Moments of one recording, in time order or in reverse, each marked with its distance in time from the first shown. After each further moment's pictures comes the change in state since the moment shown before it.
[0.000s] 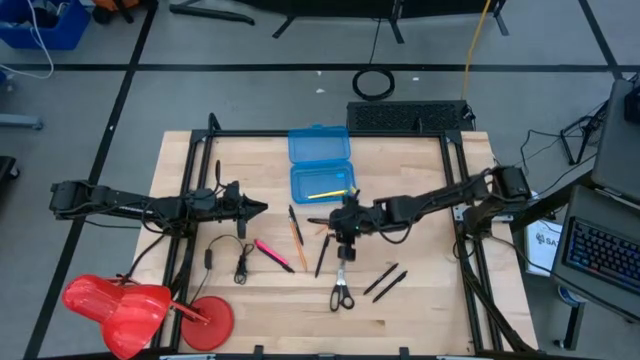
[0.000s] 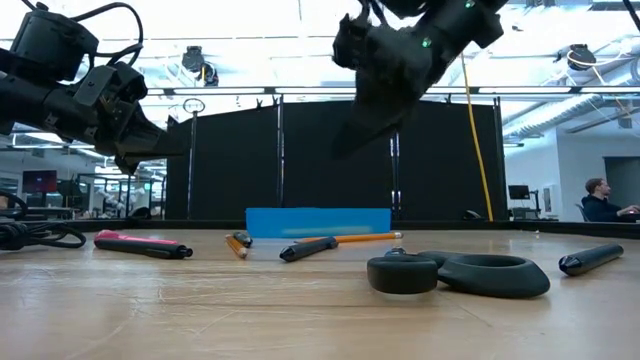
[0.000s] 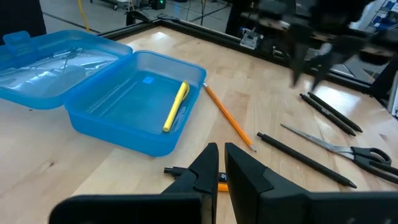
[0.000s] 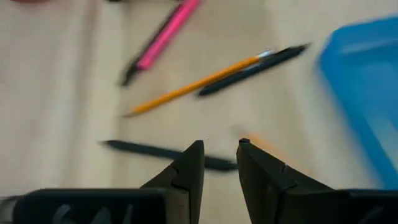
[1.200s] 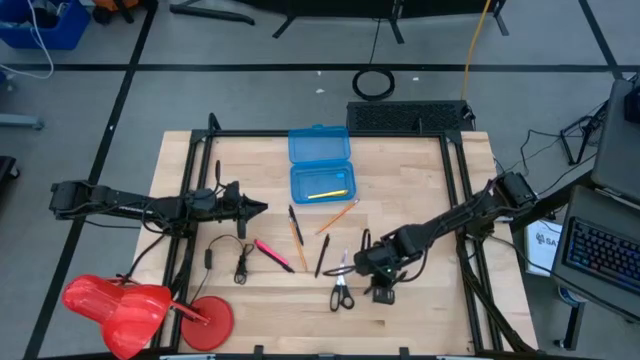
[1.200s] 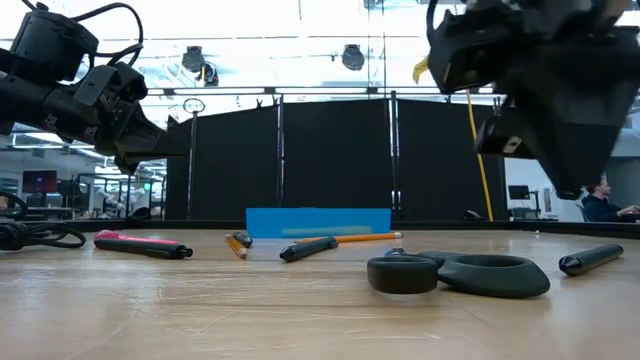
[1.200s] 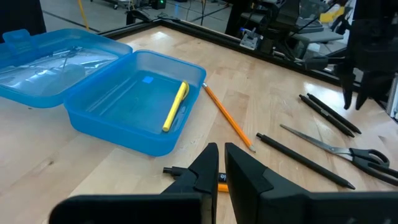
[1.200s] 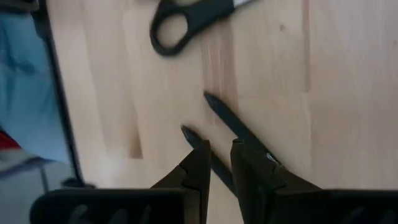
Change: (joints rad) left arm 0.000 0.000 0.000 0.000 0.000 -0.010; right arm 0.259 0.000 0.000 -0.428 -0.350 0.322
